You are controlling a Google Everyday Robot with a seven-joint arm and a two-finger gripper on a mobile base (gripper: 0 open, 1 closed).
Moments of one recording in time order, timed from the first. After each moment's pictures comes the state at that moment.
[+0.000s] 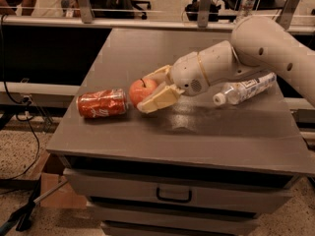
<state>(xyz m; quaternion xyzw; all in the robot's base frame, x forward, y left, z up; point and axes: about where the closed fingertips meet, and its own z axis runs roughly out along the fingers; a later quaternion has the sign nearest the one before) 0.540 0.019 0.879 -0.60 0.62 0.34 0.38</state>
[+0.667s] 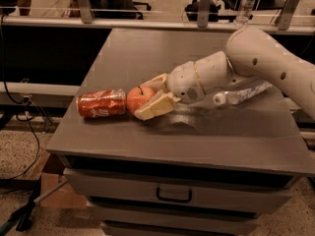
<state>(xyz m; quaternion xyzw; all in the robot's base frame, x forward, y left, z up) 0.534 0.026 0.860 -0.59 0.62 0.35 0.37</state>
